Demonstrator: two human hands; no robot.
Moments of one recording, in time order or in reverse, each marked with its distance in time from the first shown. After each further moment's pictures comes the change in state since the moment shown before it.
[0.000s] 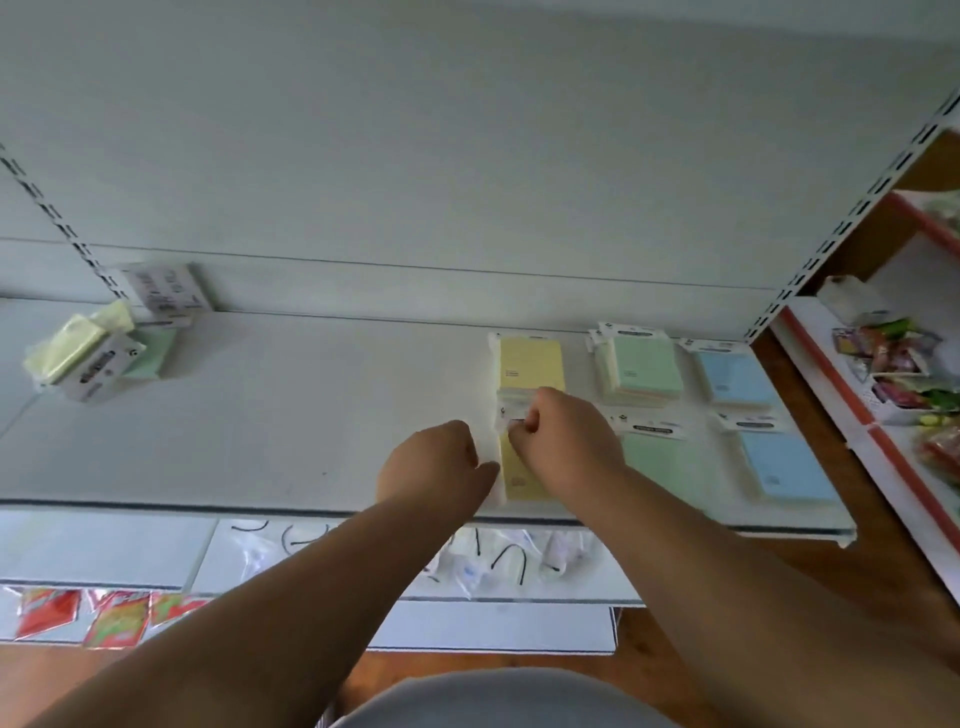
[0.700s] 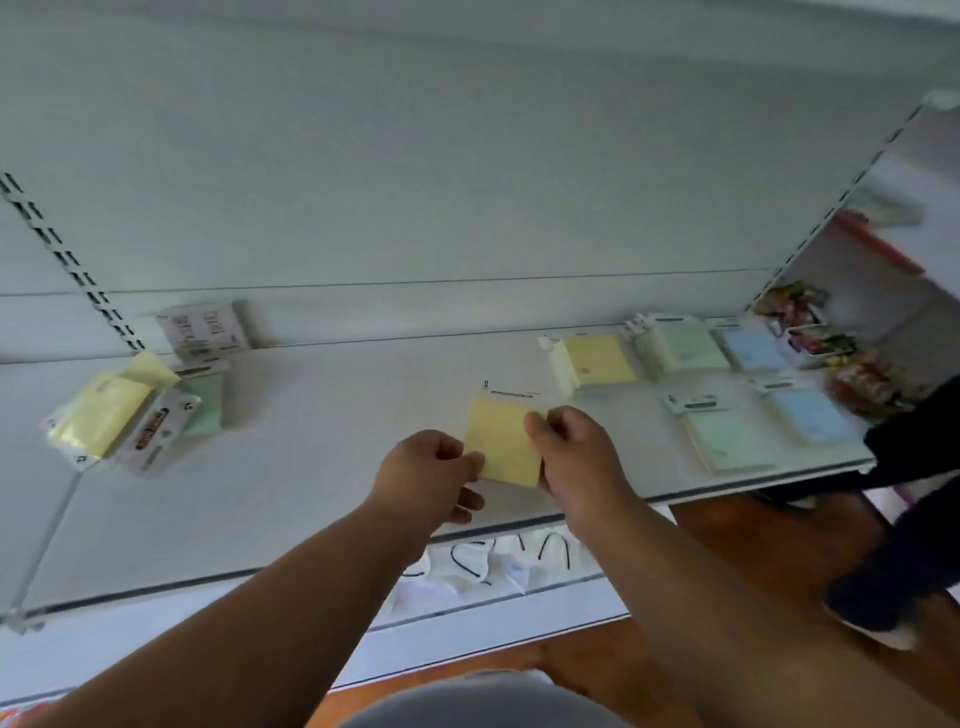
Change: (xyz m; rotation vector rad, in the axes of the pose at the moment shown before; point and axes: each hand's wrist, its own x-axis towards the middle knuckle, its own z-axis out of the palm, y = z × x) left_hand 0.021 -0.131 -0.078 -0.891 -0.328 -0.177; right_hand -0.025 -0.122 0.065 0.828 0.130 0.457
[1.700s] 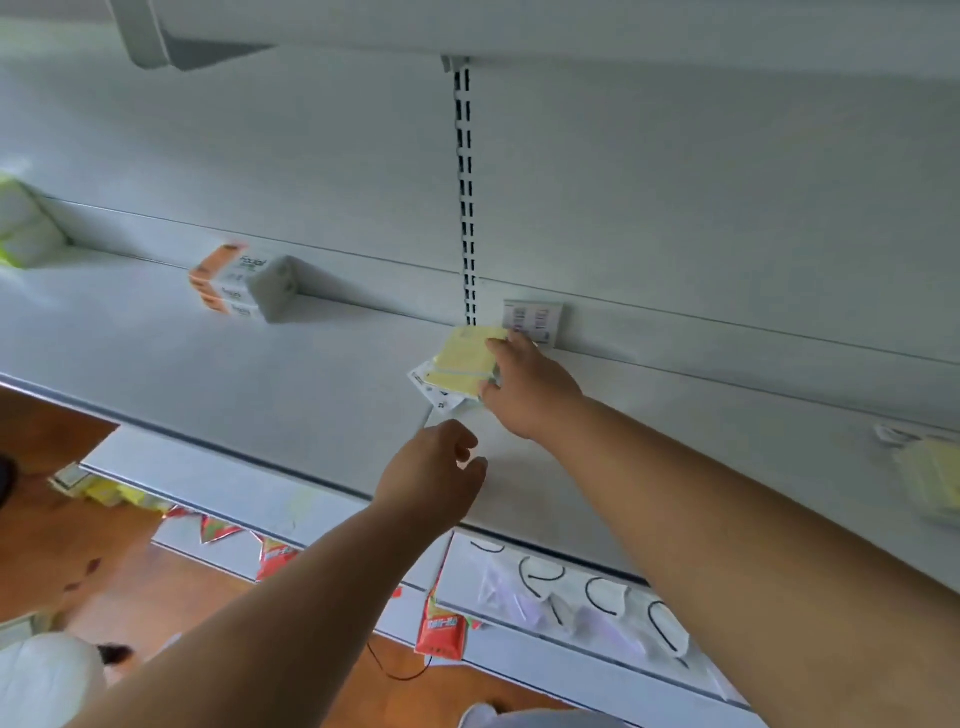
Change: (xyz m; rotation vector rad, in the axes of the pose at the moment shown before) left_hand -0.044 -0.059 -0.230 0.699 0.598 0.107; right_hand -0.017 -0.132 0.294 -0.900 -0.553 -0.778
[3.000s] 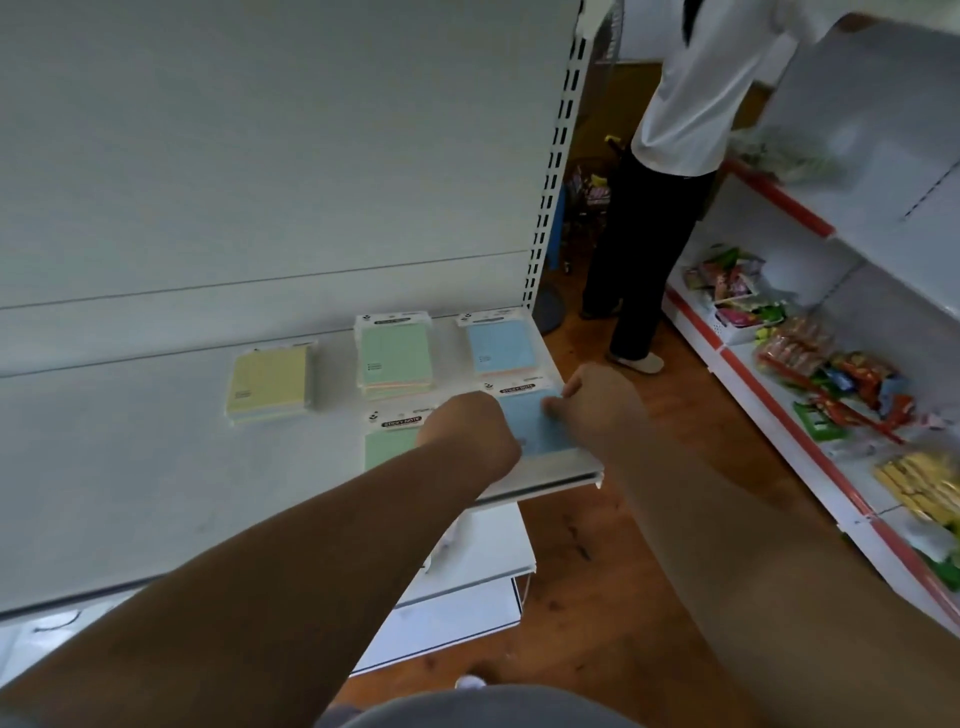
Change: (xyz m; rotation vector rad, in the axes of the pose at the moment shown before) left_hand -0.189 0.542 0.363 0.358 -0.406 0.449; right_hand -0.436 0.566 -0.171 0.206 0.251 0.879
